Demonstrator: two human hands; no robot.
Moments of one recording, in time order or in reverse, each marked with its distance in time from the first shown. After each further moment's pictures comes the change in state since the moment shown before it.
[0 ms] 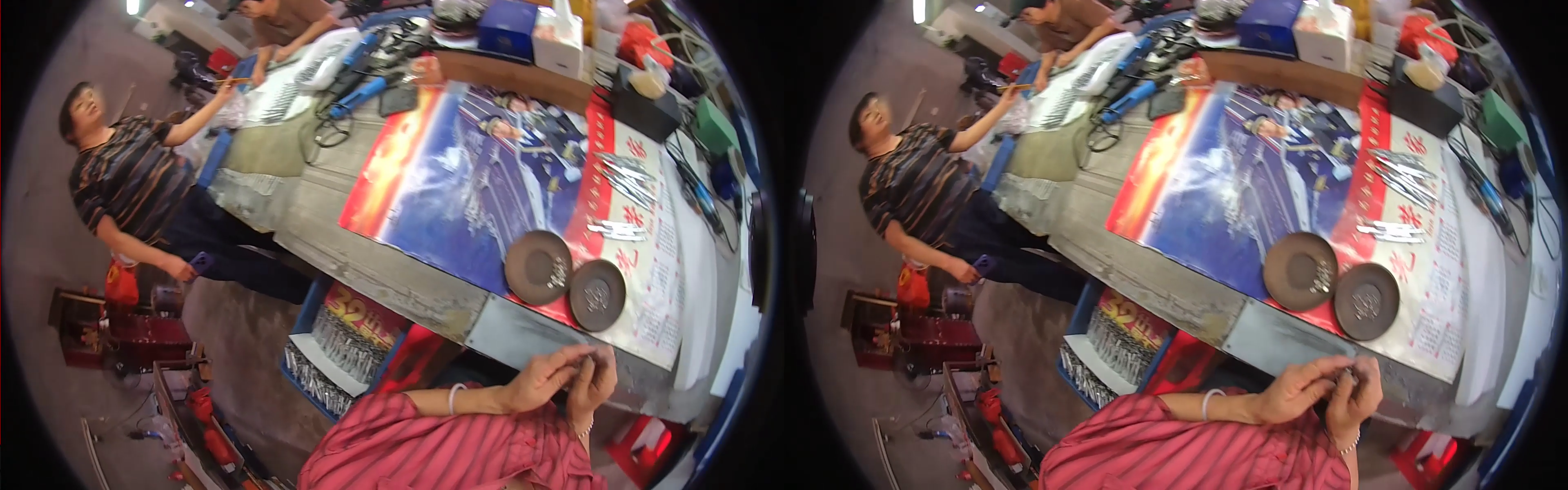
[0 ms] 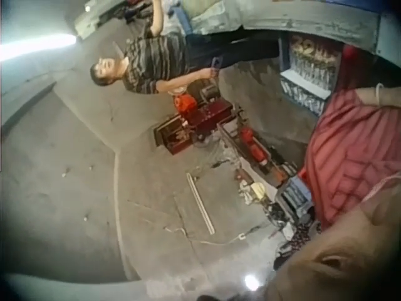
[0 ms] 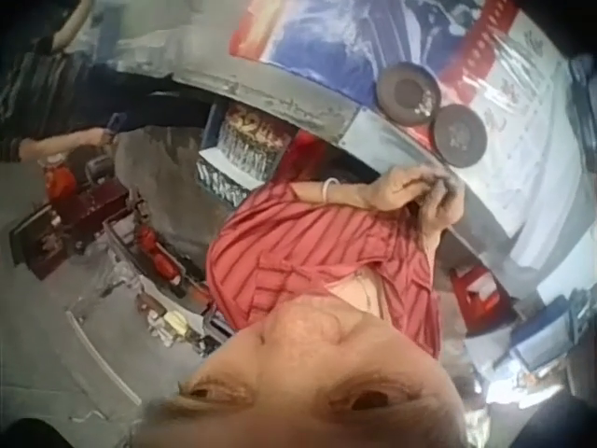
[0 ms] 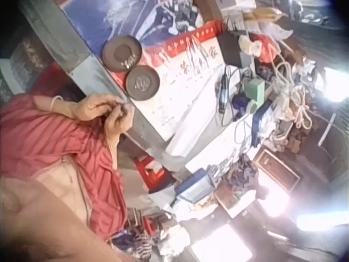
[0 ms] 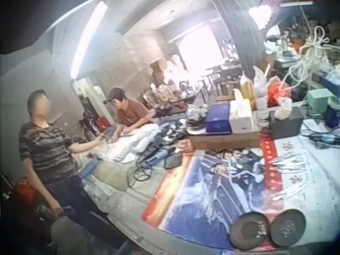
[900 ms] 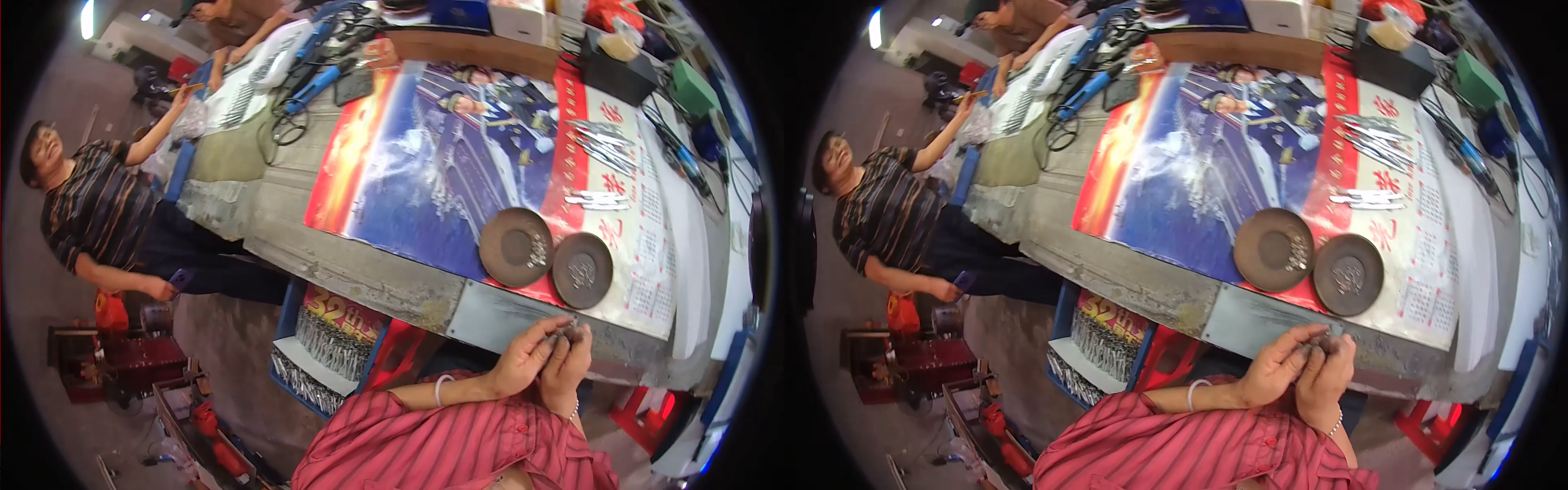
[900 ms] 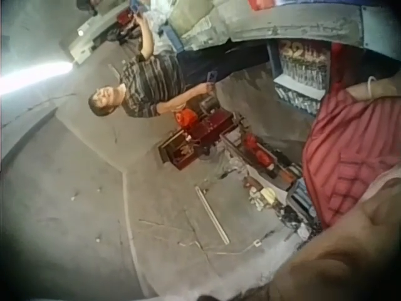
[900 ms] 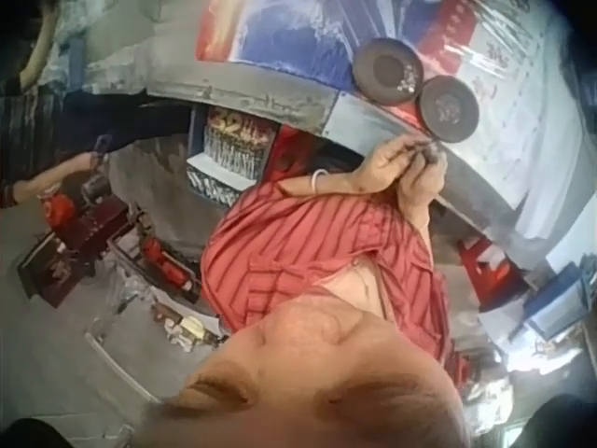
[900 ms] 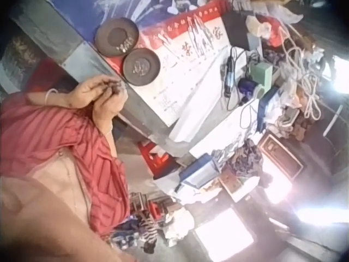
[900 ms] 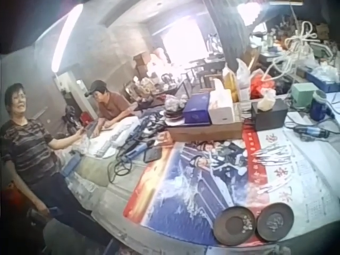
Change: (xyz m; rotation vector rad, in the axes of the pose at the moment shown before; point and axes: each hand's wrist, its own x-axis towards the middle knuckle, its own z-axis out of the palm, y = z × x) left_hand -0.001 -0.022 0.000 -0.087 0.088 0.000; right_hand -0.008 -0.009 0.014 -0.397 -0.057 -0.106
